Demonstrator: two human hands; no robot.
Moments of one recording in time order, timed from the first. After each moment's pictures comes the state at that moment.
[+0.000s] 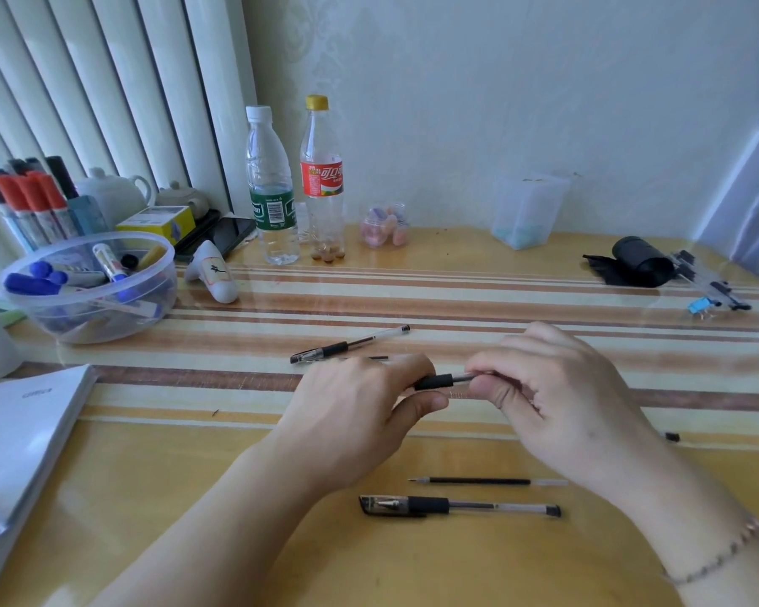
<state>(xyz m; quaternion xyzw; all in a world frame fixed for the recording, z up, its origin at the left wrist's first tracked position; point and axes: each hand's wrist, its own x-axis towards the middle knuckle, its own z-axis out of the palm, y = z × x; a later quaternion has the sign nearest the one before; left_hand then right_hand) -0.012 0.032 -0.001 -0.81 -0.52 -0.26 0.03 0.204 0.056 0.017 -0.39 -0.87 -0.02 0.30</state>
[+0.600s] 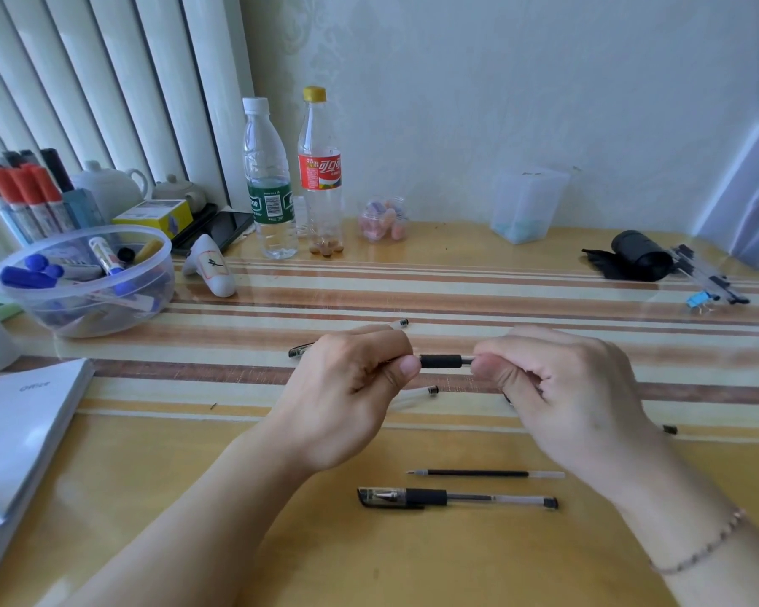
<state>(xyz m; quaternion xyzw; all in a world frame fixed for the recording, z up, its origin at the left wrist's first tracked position) -0.017 0.037 0.003 -0.78 -0.46 -0.40 -0.12 0.201 0.054 0.016 -0.37 -0.84 0.00 0.40</state>
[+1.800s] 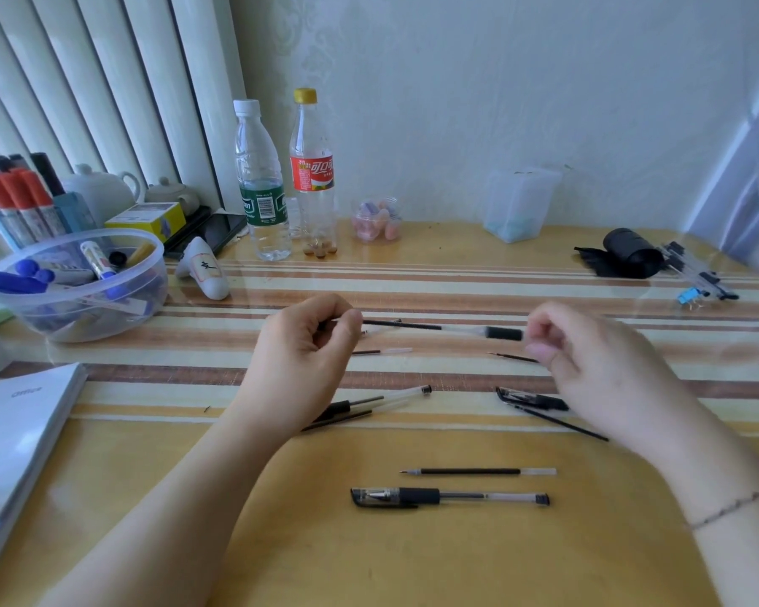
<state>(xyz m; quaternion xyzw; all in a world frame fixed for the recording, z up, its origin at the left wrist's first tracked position) -0.031 0.045 0.011 -0.66 -0.53 -0.51 -0.15 0.238 0.074 0.021 -0.55 -0.80 -0.01 0.23</state>
